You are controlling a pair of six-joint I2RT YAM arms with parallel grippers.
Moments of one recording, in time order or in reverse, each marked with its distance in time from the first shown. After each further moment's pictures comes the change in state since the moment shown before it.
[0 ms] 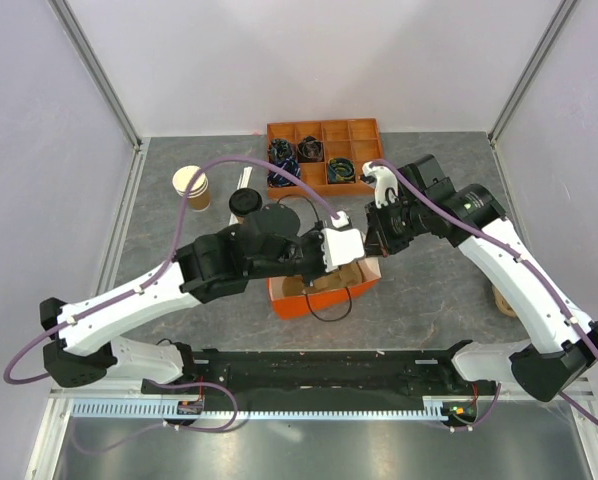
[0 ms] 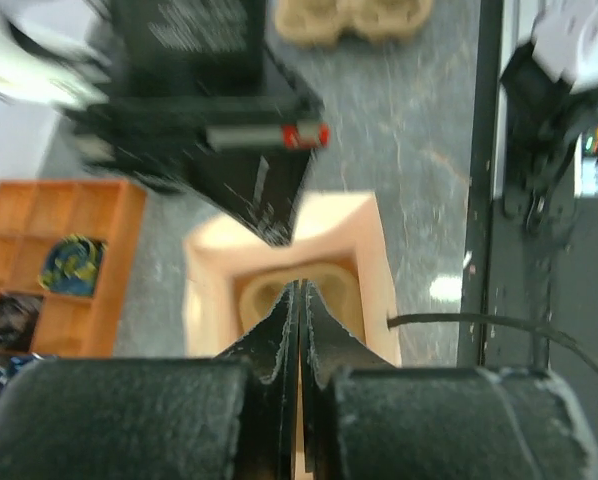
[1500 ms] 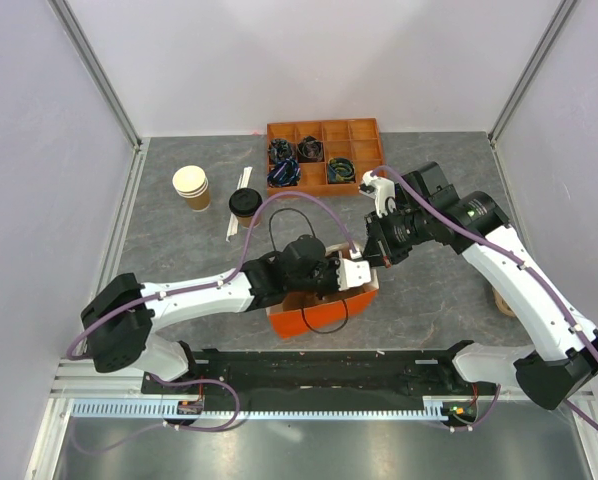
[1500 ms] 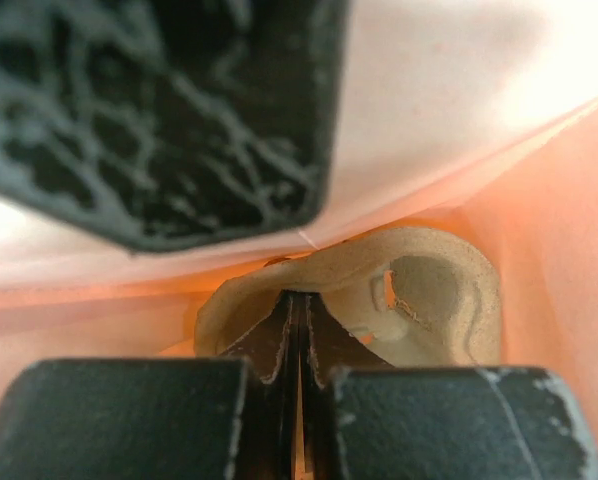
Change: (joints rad) left arm 0.107 0.199 -0.537 0.599 0.105 0.100; right arm -0.005 -0.045 -0.064 0.004 -0.164 -0.006
